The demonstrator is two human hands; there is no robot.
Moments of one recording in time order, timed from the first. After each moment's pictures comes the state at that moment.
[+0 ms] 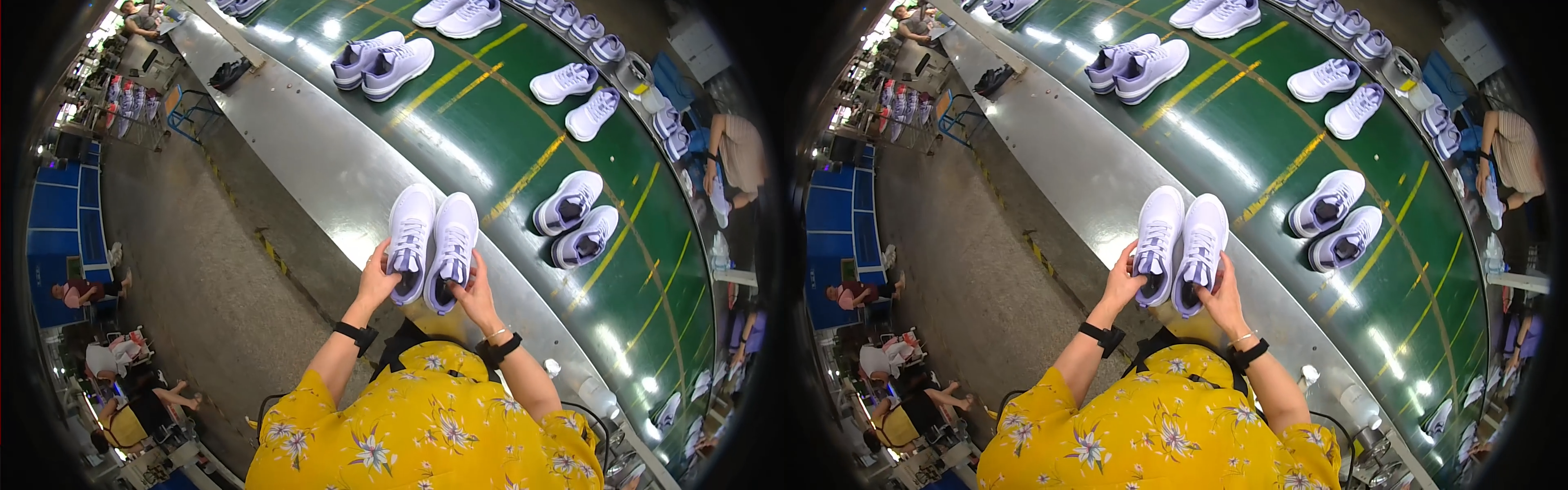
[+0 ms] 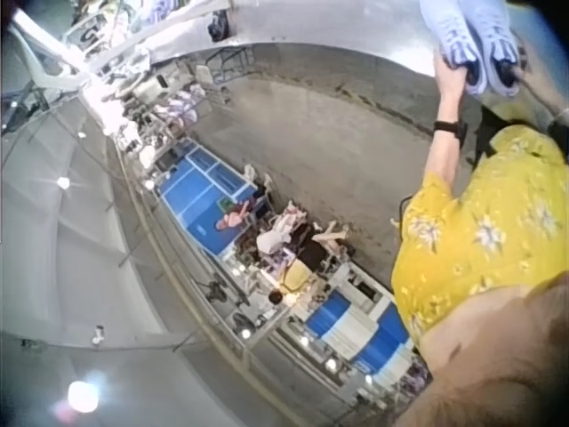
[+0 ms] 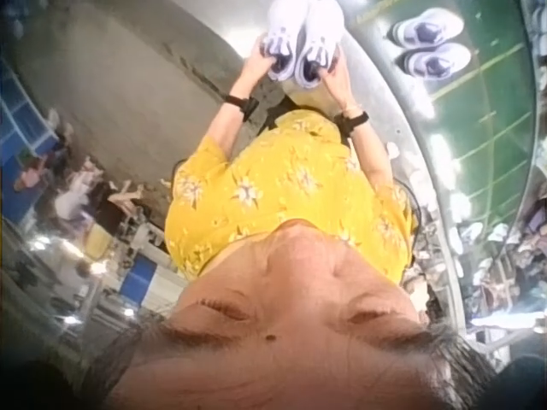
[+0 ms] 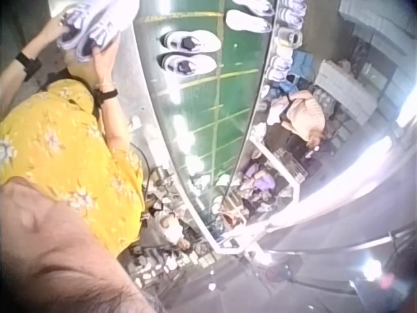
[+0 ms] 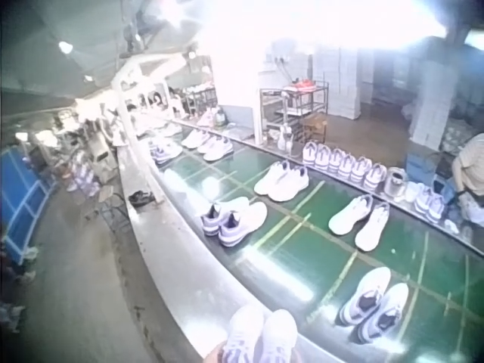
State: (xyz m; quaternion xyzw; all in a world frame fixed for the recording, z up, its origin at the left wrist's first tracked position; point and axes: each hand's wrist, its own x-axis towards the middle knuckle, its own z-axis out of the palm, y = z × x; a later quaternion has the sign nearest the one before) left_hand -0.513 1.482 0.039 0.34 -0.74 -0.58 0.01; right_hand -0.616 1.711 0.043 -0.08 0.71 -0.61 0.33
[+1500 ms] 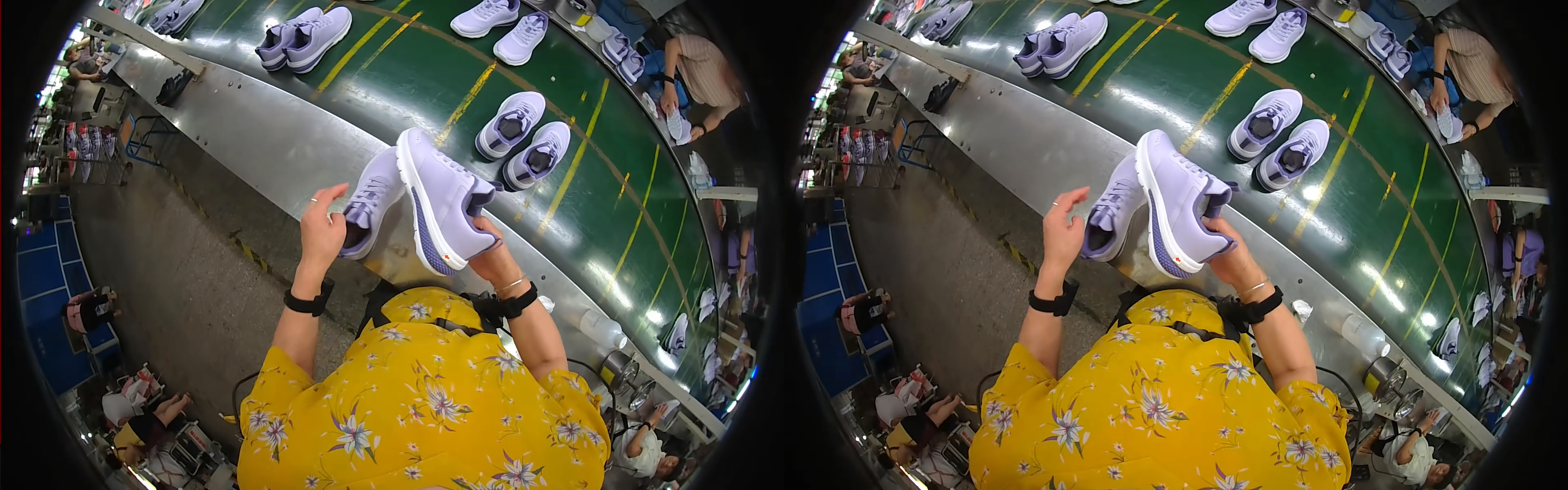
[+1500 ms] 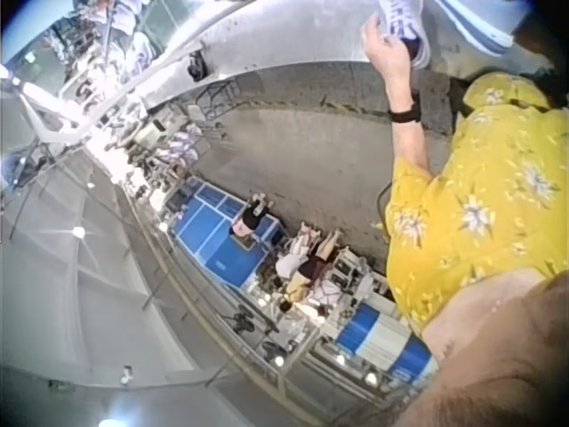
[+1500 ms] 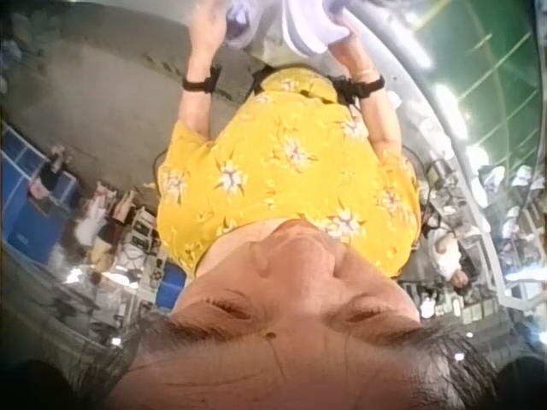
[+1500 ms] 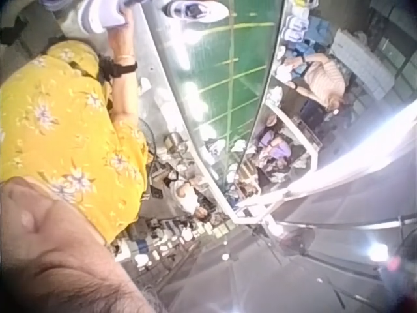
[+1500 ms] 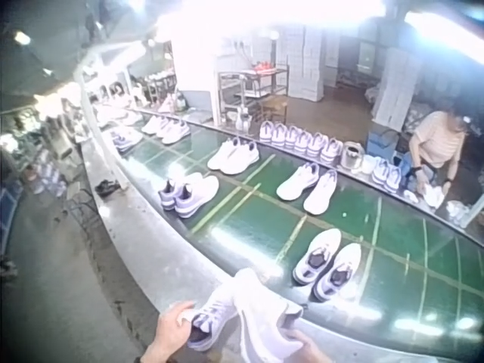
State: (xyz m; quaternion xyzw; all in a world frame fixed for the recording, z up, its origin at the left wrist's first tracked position) left_hand -0.531 1.504 0.150 0.16 -0.88 -0.43 0.12; right_hand -0.616 1.813 0.119 0.06 0.40 -0.81 0.43
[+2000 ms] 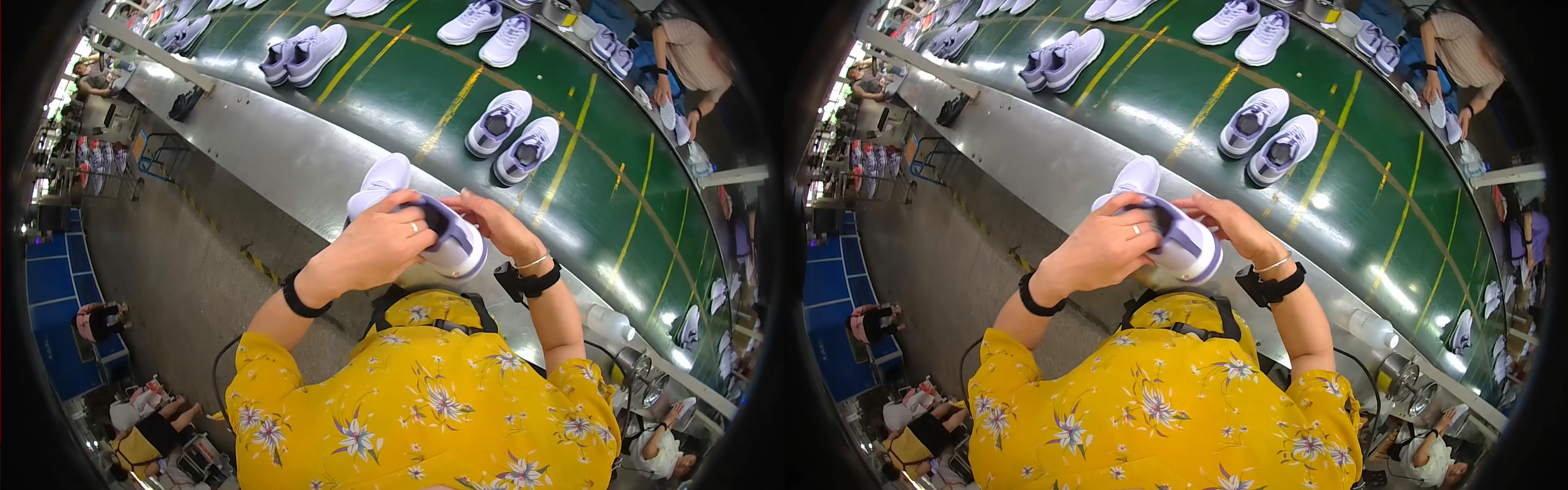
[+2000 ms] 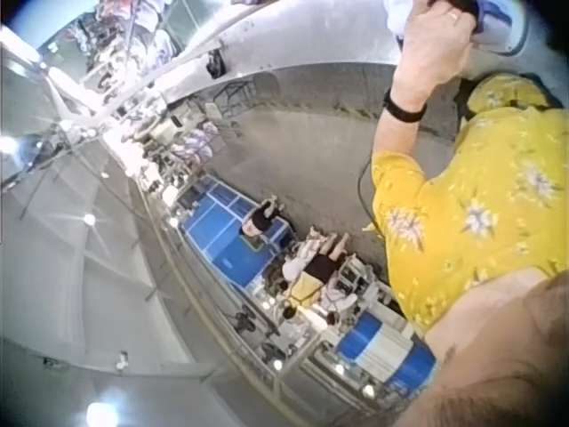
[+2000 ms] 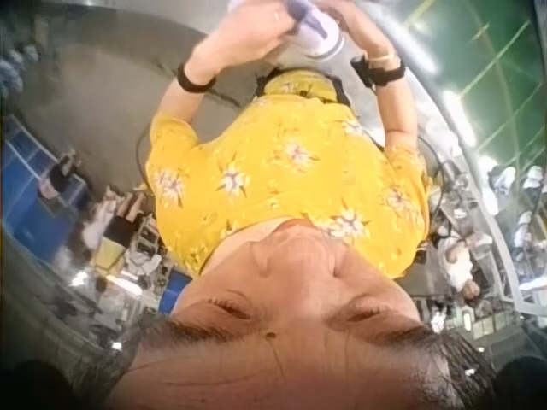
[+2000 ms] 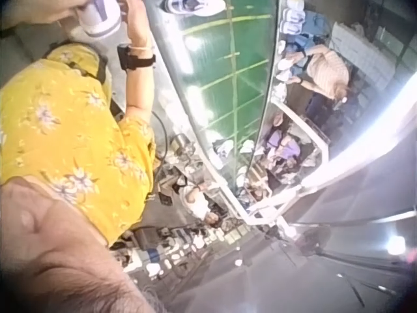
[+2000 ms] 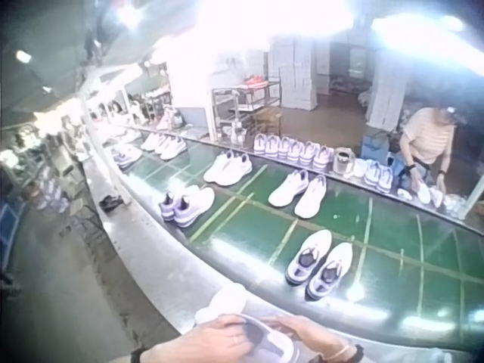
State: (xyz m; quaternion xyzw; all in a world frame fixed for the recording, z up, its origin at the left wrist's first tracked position) left_hand -0.555 1.590 0.285 -0.36 -0.91 -0.22 0.02; right_hand -0.652 1.820 0.203 -0.09 0.56 -0.64 0.53
